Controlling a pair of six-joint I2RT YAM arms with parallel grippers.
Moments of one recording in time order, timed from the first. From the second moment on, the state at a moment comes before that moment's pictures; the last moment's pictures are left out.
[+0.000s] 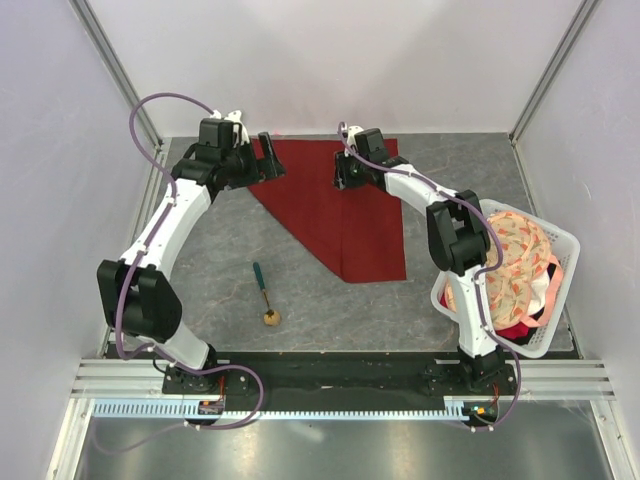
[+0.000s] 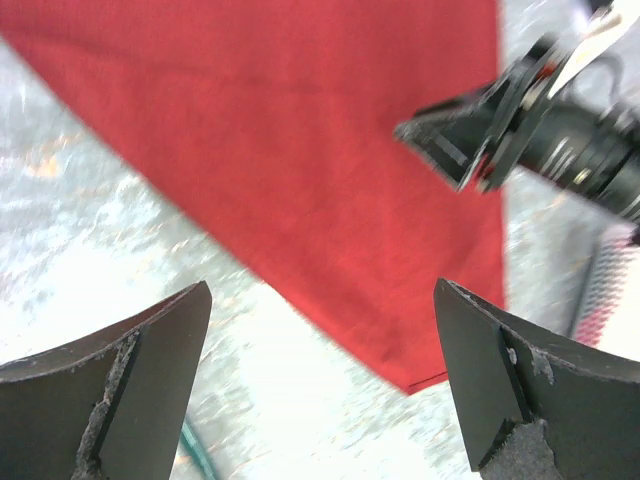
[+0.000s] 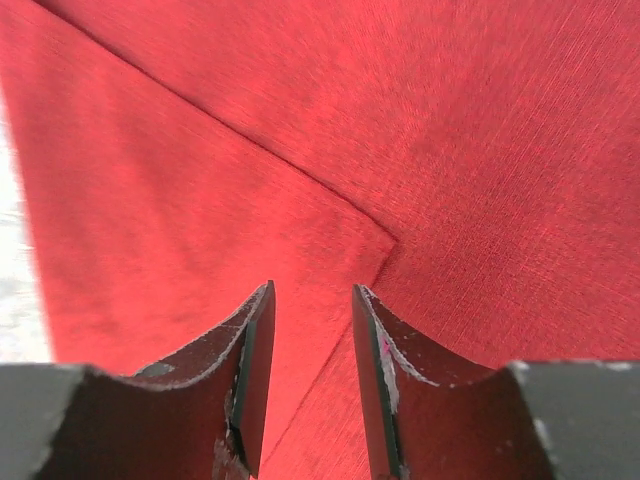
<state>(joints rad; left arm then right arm) -0.22 1.60 1.50 -0.54 0.19 -0.40 0.42 2.28 1.86 -0.25 -0.21 0.16</state>
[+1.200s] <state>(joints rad) -0.12 1.56 1.37 -0.57 0.22 -0.31 0.45 2.45 2.00 -0.30 -0.07 0.03</state>
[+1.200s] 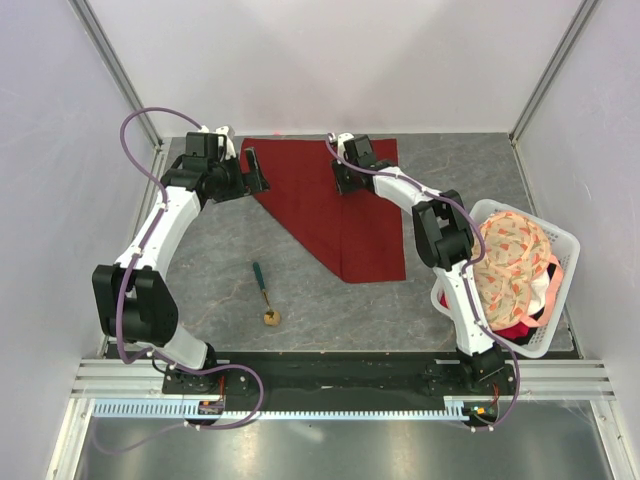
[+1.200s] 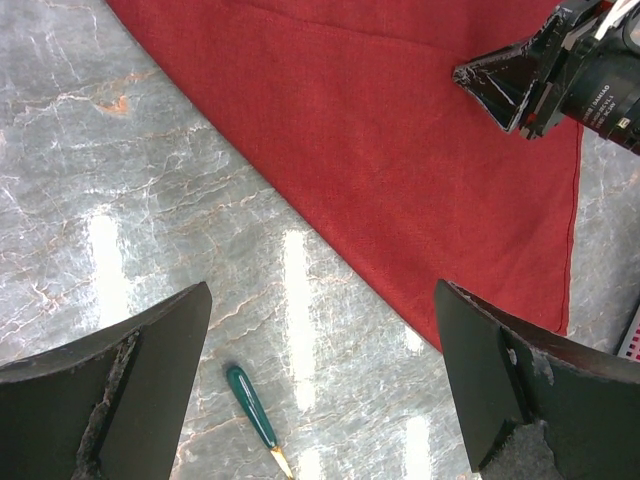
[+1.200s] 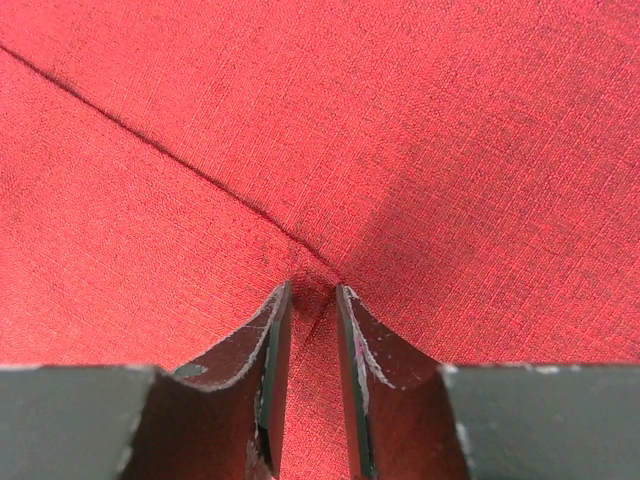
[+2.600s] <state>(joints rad) -0.09 1.50 1.35 -0.57 0.28 -0.31 0.64 2.28 1.72 -0.26 0.04 0.16</state>
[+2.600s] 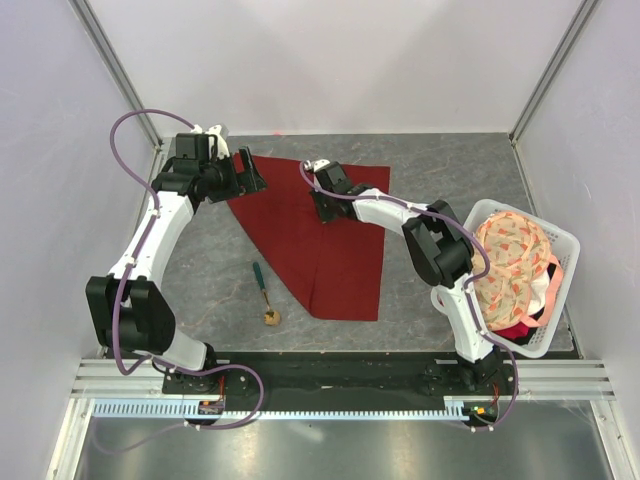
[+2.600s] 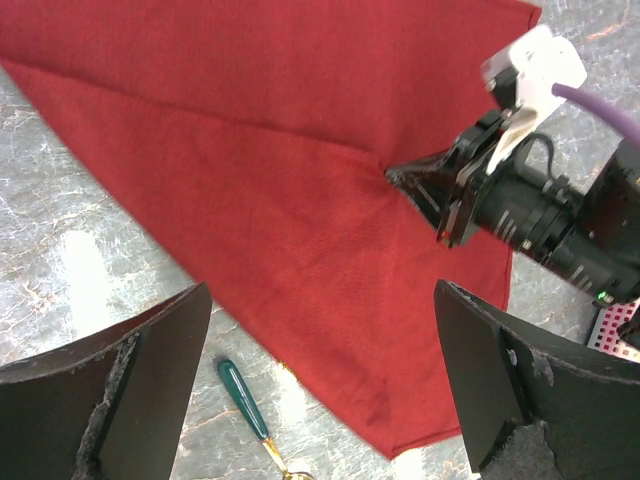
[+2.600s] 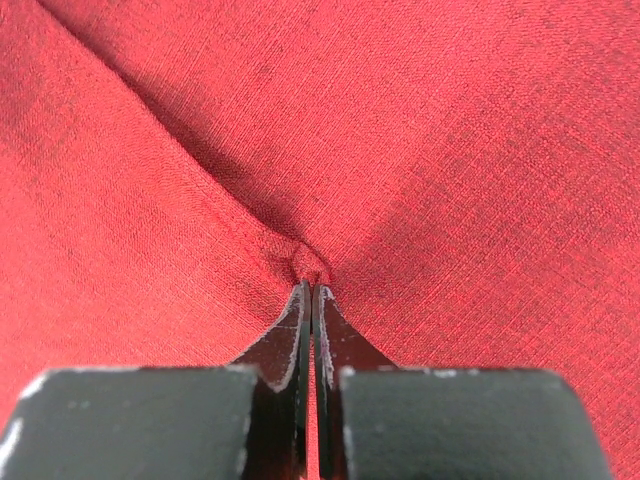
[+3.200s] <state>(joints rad) -0.09 1.50 1.35 -0.57 0.30 -0.31 0.66 2.23 1.81 -0.44 0.12 0.18</state>
